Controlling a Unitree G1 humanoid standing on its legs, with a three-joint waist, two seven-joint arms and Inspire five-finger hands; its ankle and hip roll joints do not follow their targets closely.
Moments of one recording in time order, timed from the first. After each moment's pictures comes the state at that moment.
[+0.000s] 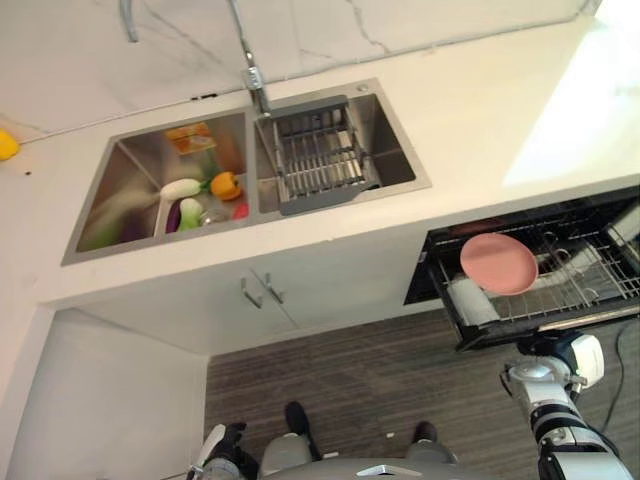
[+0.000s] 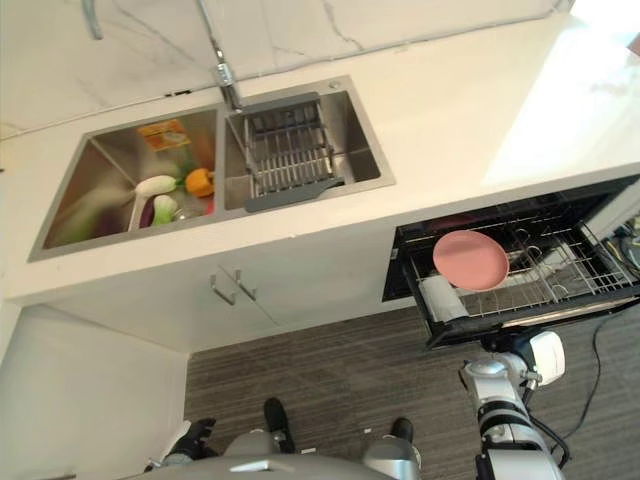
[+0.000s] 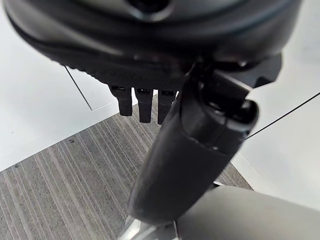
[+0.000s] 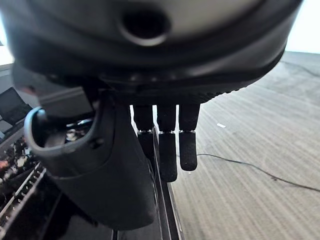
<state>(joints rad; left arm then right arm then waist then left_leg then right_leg) 0.09 0.18 -0.22 1.11 0.17 0.00 0.28 -0.26 -0.39 -0.10 0.96 0.14 0.09 -0.72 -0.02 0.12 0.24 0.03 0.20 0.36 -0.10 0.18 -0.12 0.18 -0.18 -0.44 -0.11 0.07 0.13</state>
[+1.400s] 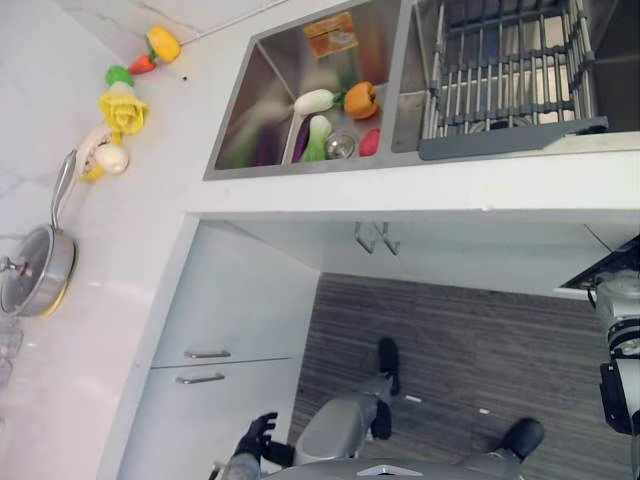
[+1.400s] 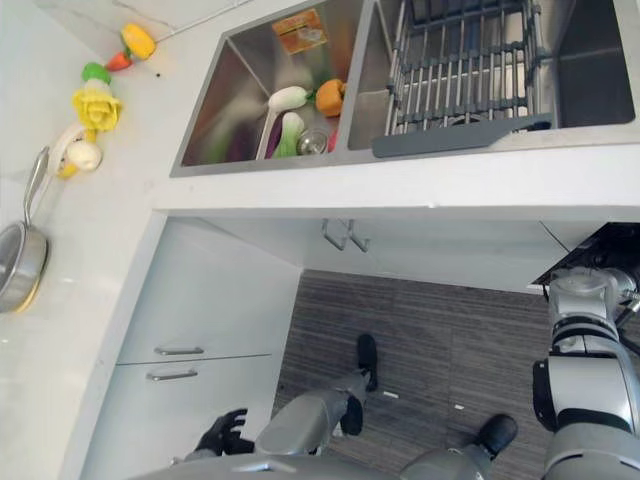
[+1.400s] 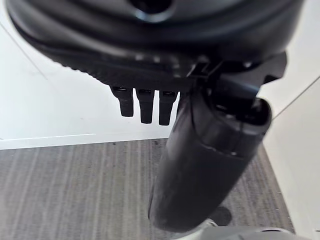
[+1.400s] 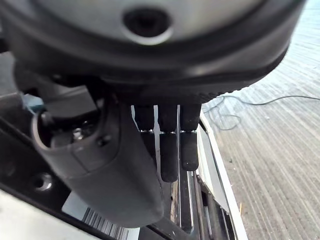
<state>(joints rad) 0.07 0.12 -0.29 1.08 -0.01 -0.09 0.21 -0.65 -0.77 -0.01 1.22 0.20 0.02 -0.67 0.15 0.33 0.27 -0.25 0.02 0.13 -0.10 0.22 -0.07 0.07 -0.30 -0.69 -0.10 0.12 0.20</state>
